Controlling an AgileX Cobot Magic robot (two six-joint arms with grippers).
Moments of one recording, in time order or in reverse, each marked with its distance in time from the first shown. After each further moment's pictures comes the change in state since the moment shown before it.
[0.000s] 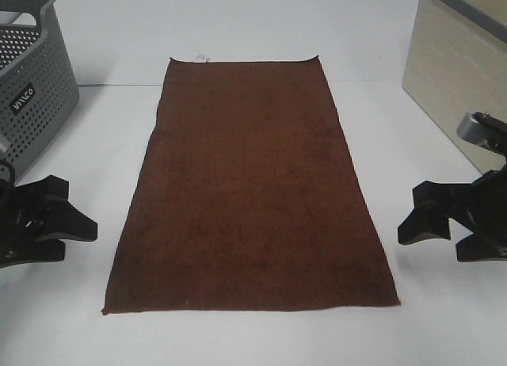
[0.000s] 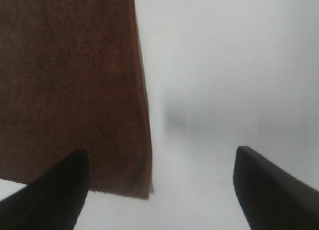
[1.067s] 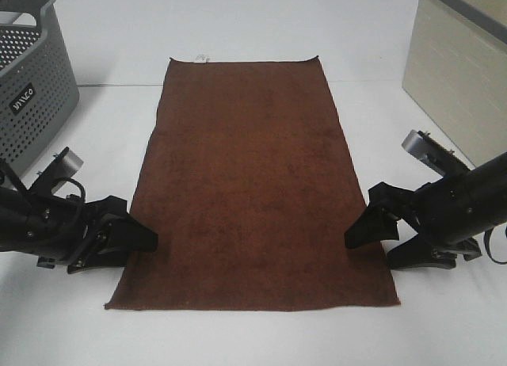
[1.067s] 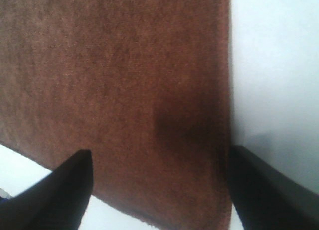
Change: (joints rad) left arm -0.112 0.310 -0.090 -0.347 0.125 0.423; right arm 0.007 0.334 -0.105 0.429 0.160 -0.451
